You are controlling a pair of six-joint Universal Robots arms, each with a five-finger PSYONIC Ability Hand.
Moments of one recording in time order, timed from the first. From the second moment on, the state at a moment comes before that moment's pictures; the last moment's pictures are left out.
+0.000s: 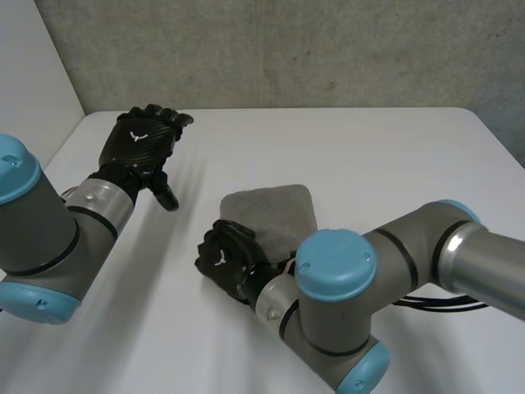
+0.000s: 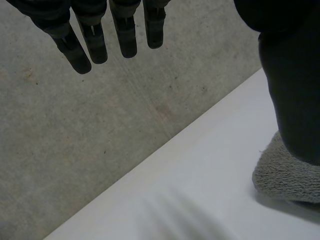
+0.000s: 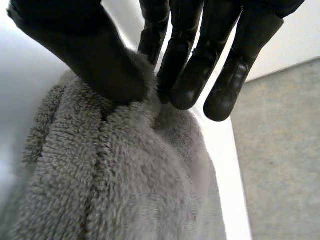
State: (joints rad) left arm 4.34 -1.87 -1.63 3.49 -1.45 3.42; right arm 2.42 -0.85 1.37 -0.28 1.34 2.16; left_hand 0.27 0.26 0.25 0.26 0.22; right_hand 1.20 1.20 1.21 1.21 1.04
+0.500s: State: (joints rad) left arm 4.19 -2.03 -1.49 3.47 -1.46 3.23; right arm 2.06 -1.17 1.52 -0.15 1.35 2.99; left_hand 0.27 0.26 0.25 0.26 0.22; right_hand 0.23 0.25 0.25 0.25 0.06
